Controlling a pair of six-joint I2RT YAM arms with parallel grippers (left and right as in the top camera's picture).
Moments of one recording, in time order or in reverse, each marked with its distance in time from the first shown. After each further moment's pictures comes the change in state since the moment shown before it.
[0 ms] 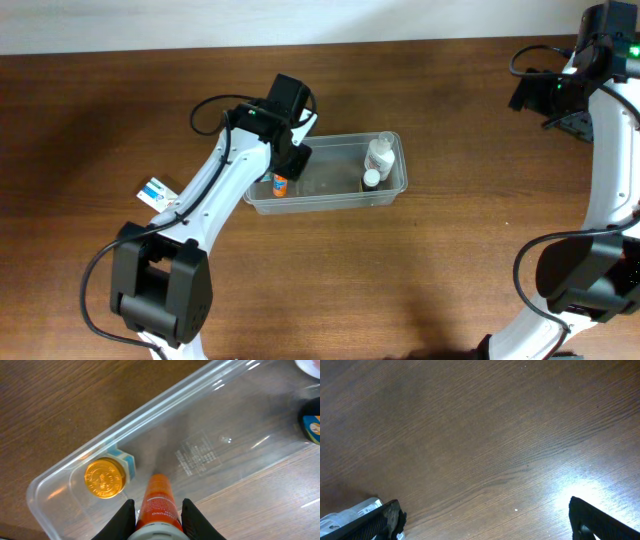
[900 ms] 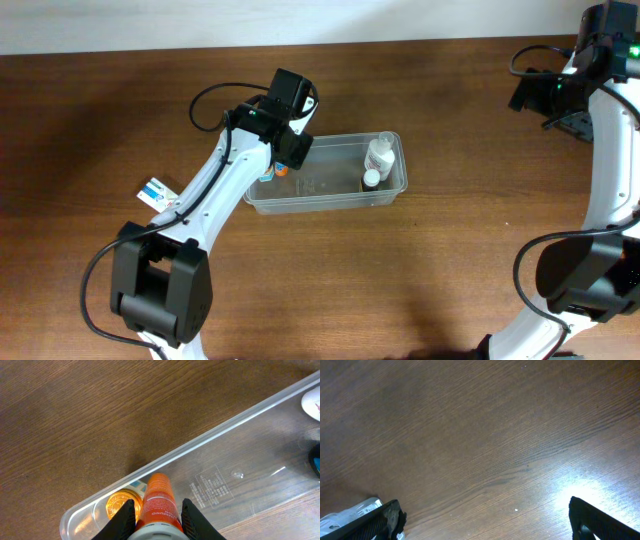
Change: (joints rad) left arm 0.001 0.000 -0.003 0.130 -0.058 -0.007; right arm 0.000 0.000 0.000 0.000 0.000 0.000
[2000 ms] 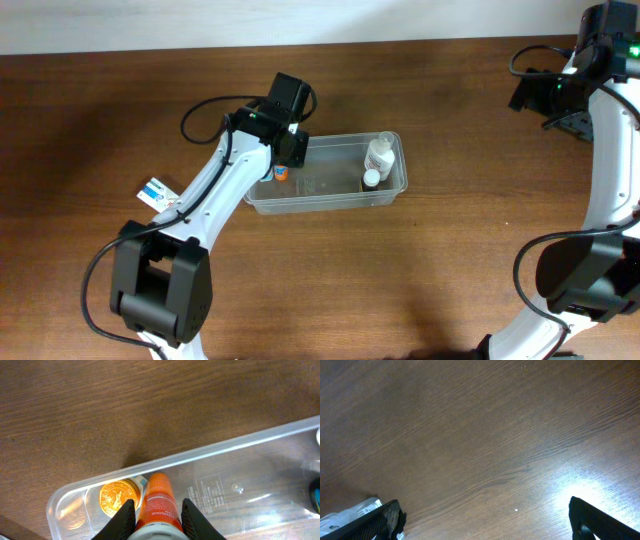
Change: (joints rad) left arm 0.003 0.000 -0.035 0.013 -0.035 -0.239; right arm 0.000 0.000 0.000 0.000 0.000 0.001
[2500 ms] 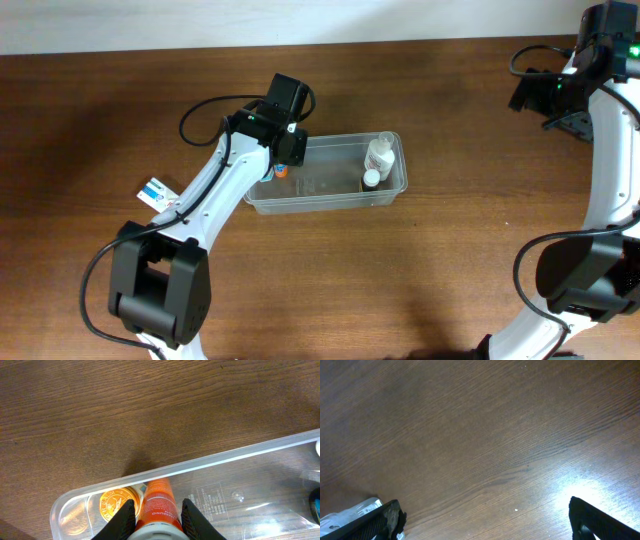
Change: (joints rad) left arm 0.005 -0.007 -0.018 0.042 -0.008 -0.014; right arm 0.000 0.000 0.000 0.000 0.000 0.000
